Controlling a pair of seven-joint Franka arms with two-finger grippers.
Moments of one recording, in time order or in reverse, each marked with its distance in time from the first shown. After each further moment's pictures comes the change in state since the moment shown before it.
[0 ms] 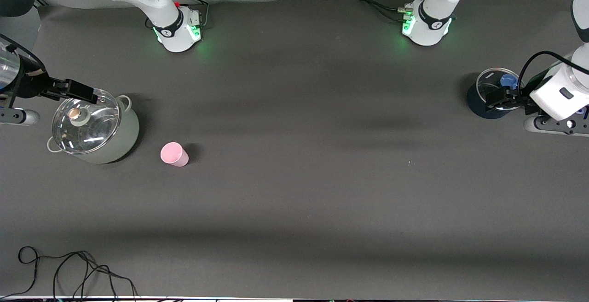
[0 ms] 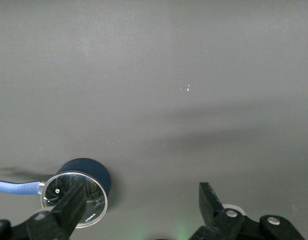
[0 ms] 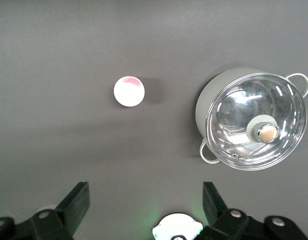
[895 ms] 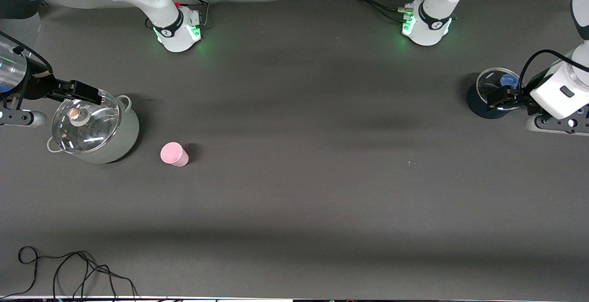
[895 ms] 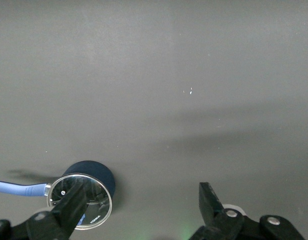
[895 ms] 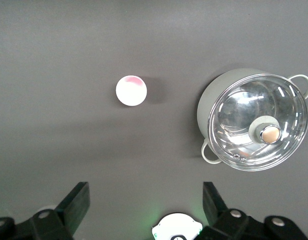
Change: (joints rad) left arm -0.009 -0.001 0.000 0.011 0.020 0.006 0.000; right arm 0.008 0.004 0.005 0.002 0.000 -0.002 0.000
